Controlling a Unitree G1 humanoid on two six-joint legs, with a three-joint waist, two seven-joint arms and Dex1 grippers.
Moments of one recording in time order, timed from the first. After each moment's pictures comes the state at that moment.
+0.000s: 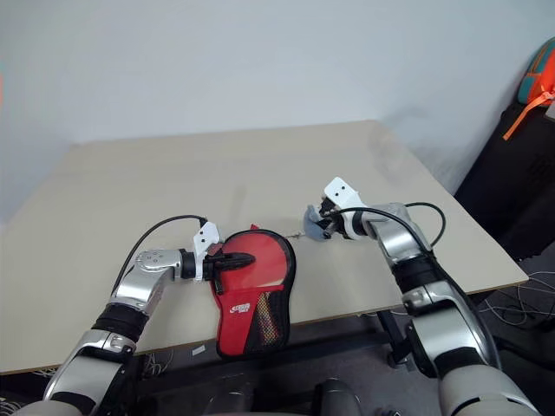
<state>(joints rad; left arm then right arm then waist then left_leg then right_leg) -0.48 0.42 -0.17 0.54 -0.16 0.10 -1.11 -0.73 -0.50 0.27 0.37 0.01 0.55 0.90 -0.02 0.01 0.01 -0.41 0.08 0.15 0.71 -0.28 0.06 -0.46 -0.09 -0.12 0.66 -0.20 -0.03</state>
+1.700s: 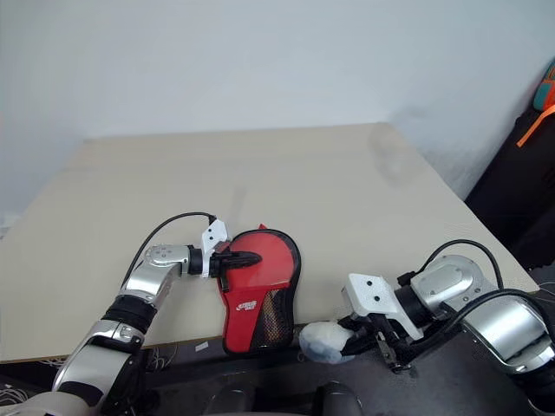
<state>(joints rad) -0.54 0.39 -0.19 0.62 -0.13 0.06 -1.14 -0.19 -1.03 0.22 -0.61 0.49 0.61 1.39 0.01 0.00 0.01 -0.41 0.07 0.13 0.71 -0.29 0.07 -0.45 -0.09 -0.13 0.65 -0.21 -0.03</state>
